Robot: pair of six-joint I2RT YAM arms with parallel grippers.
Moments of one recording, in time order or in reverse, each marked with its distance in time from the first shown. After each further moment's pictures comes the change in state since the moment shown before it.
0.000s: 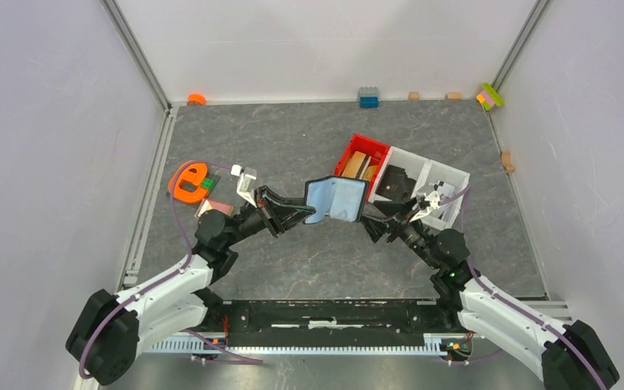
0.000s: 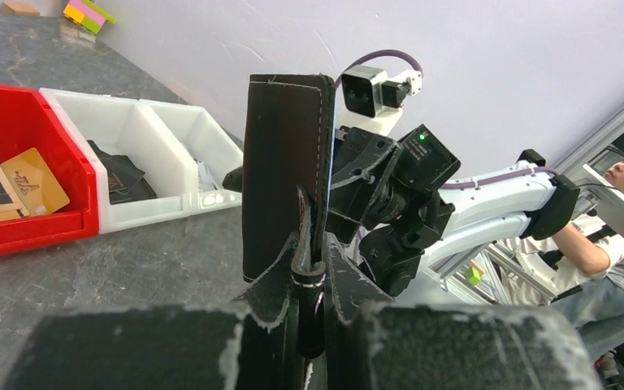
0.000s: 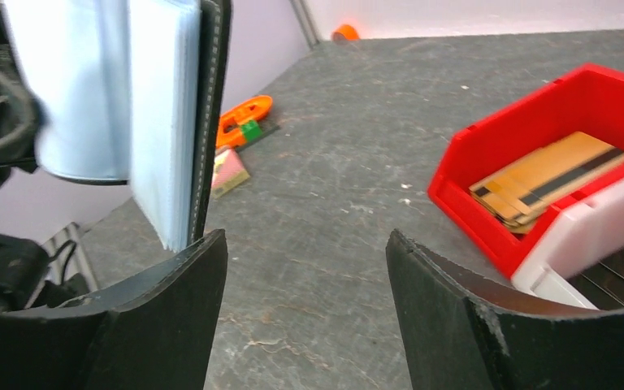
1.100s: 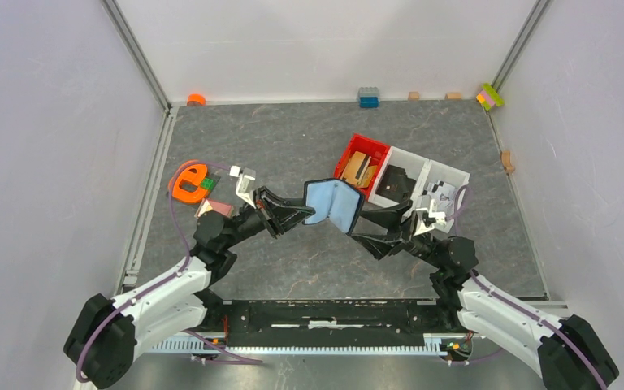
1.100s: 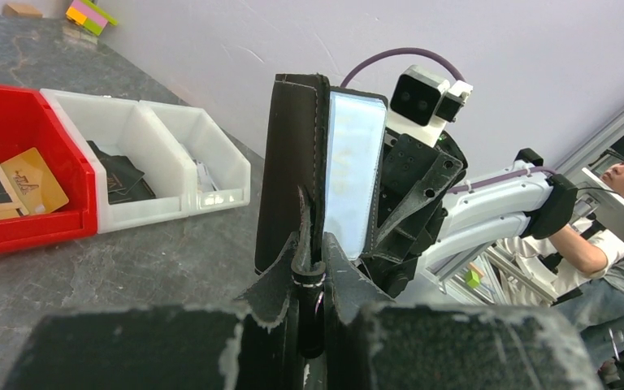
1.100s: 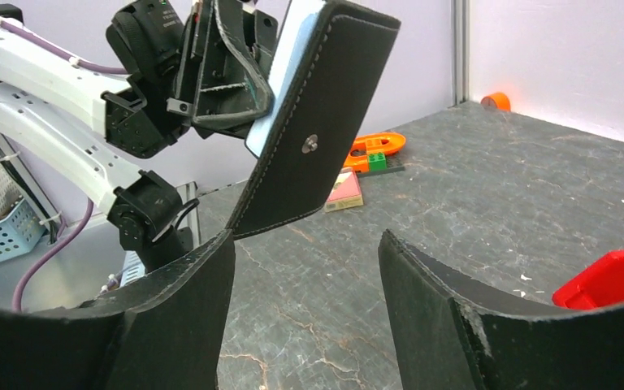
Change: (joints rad) left arm -0.010 -0.038 0.000 -0.036 -0.022 0.002; right arm 0.000 0.042 -0.026 0.327 -0.378 0.005
